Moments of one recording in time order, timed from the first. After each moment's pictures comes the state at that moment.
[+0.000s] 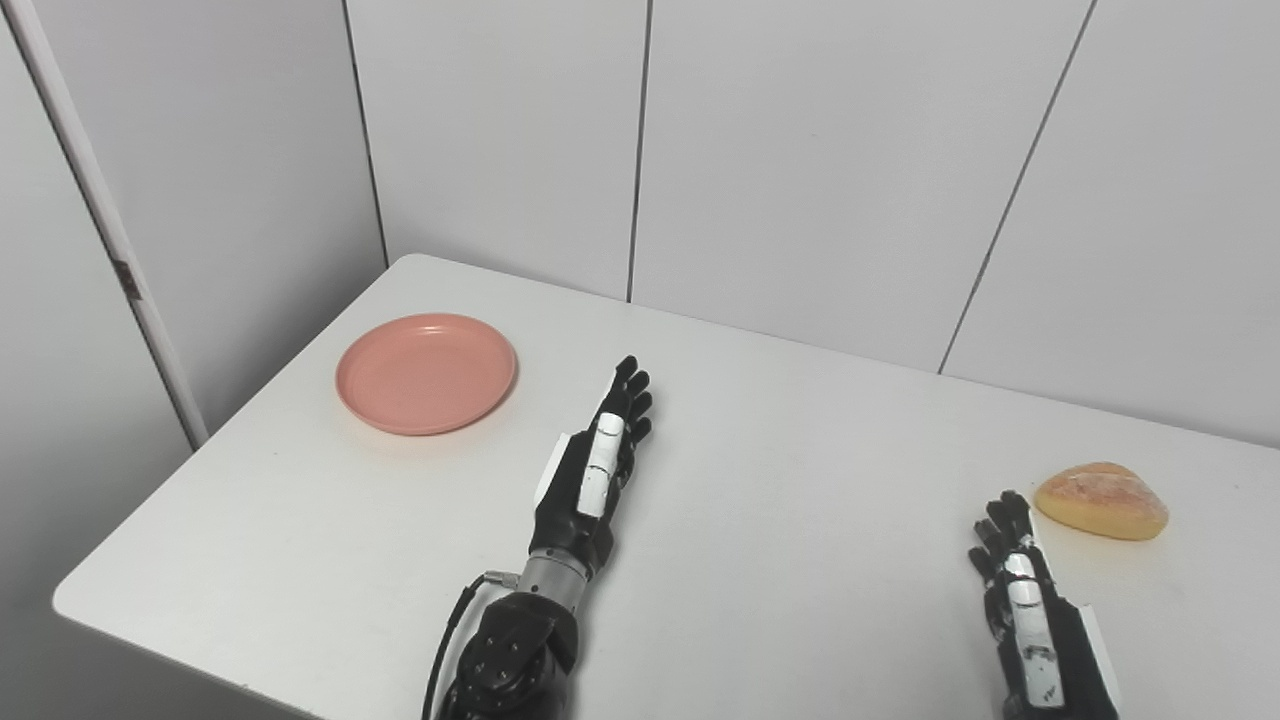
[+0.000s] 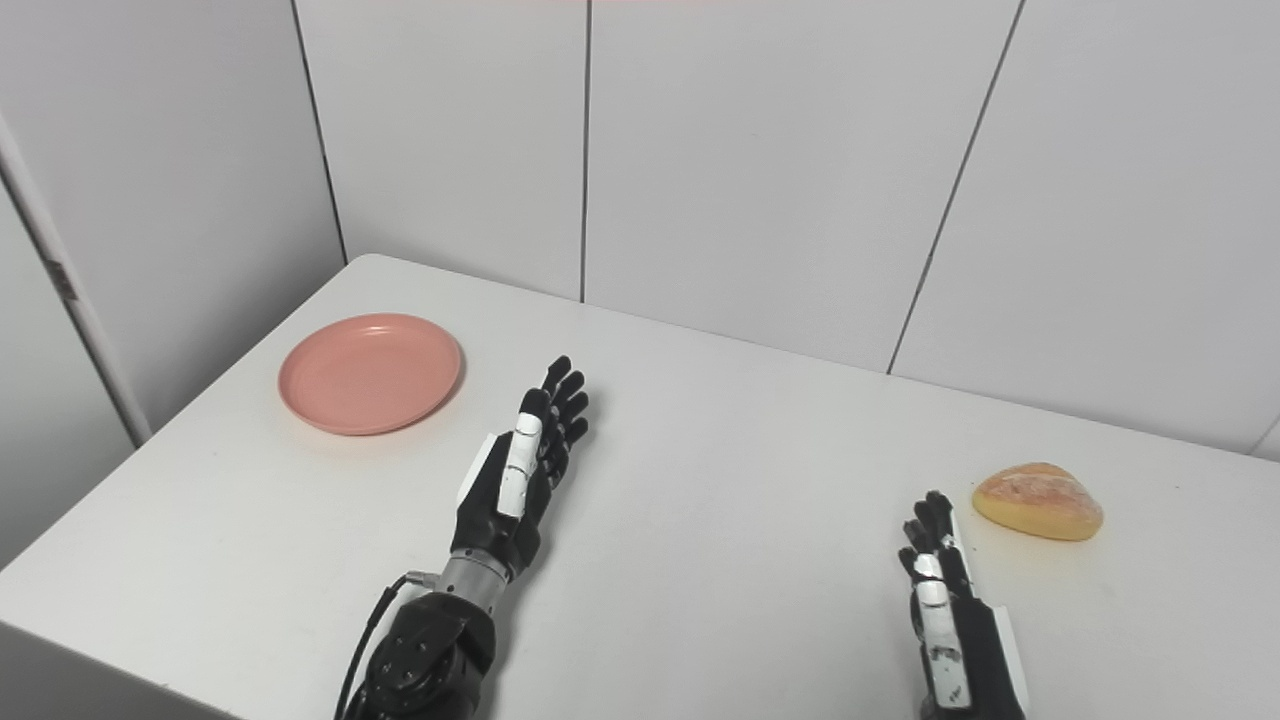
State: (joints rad) left arm -0.16 -0.04 0.07 0.00 -0.15 -0.03 -0.01; right arm -0.09 -0.05 0.05 0.06 0.11 -0.12 0.16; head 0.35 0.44
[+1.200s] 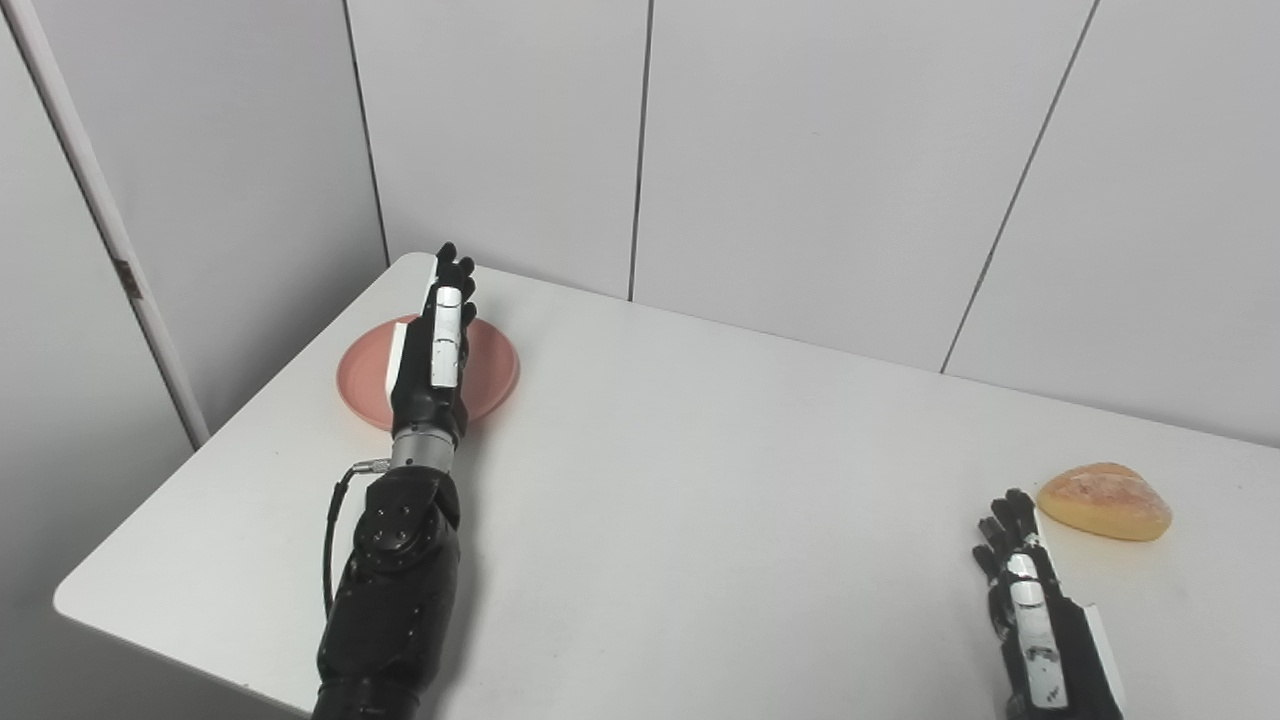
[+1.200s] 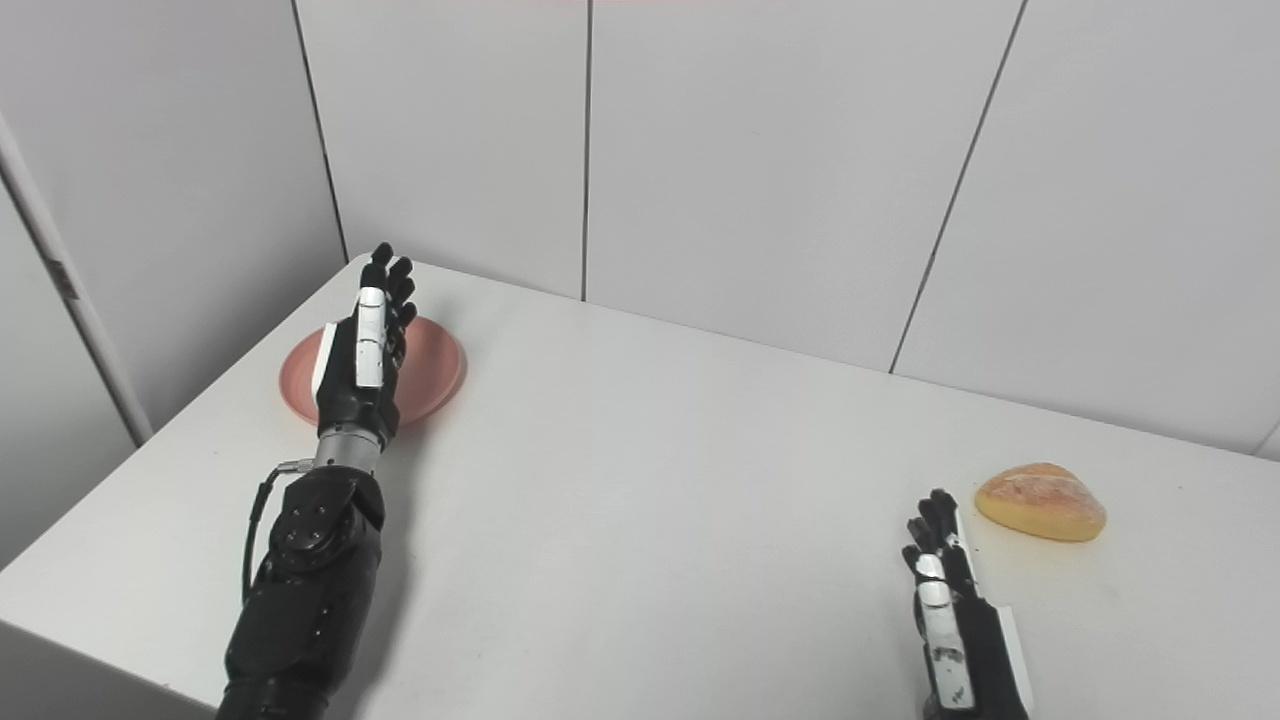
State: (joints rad) left arm -0.35 0.16 0.32 0.19 -0.15 -0.06 0.12; right arm -0.10 -0.04 0.05 0.06 0.11 -0.13 0.16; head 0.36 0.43
